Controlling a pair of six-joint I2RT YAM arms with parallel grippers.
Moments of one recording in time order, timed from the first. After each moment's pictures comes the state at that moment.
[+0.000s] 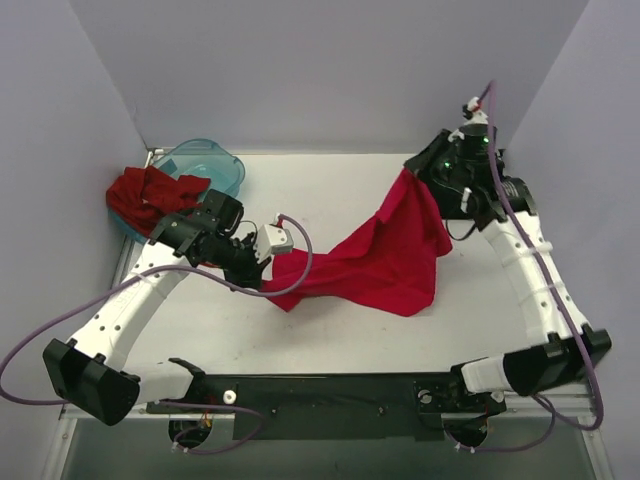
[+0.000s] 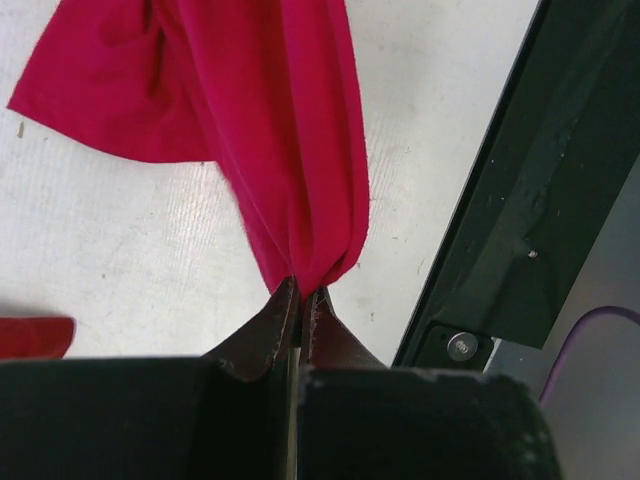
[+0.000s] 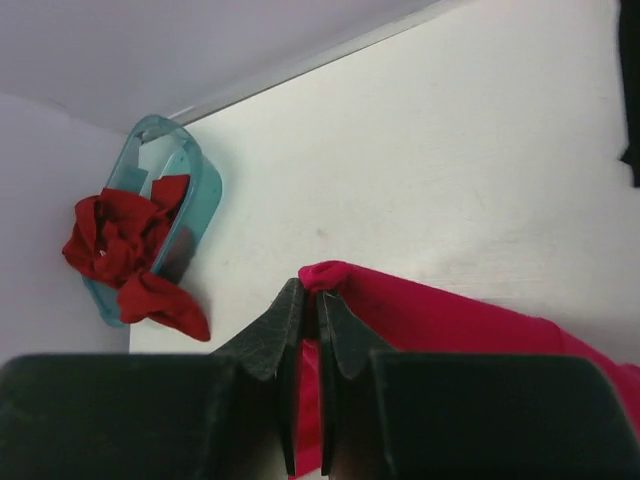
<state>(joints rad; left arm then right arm) -0.46 1.26 1.30 -1.19 0.49 0.62 0.21 1.32 1.49 -0.61 -0.03 0.64</state>
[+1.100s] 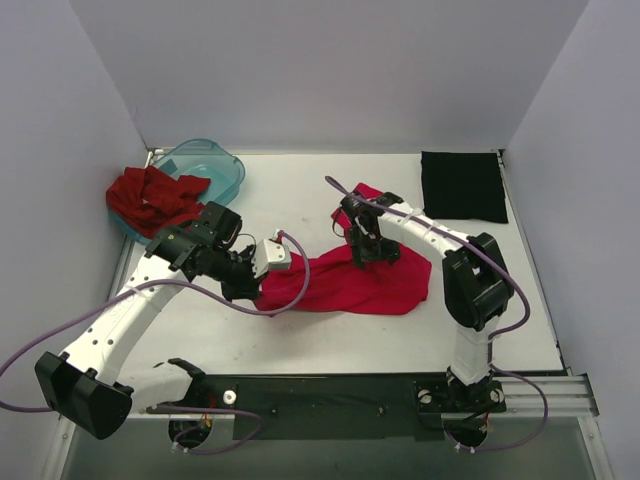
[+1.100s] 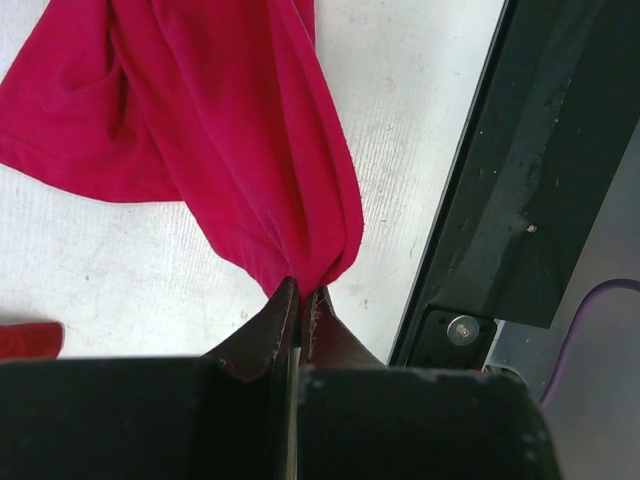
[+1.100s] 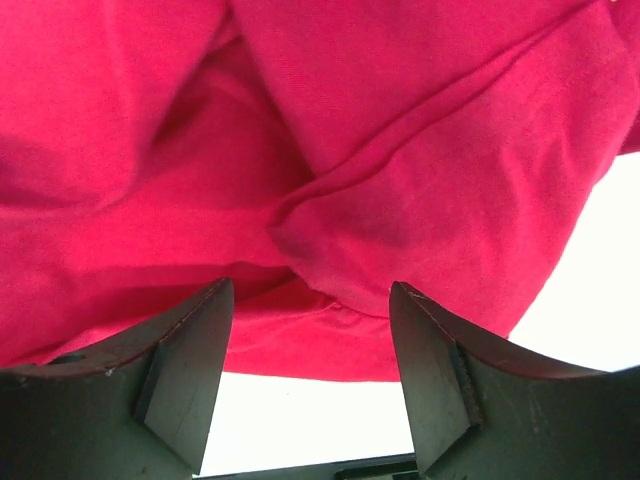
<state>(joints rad) -0.50 1.18 1.20 -1.20 0.49 0.69 0.59 1.88 1.44 -0.95 0.27 0.38</state>
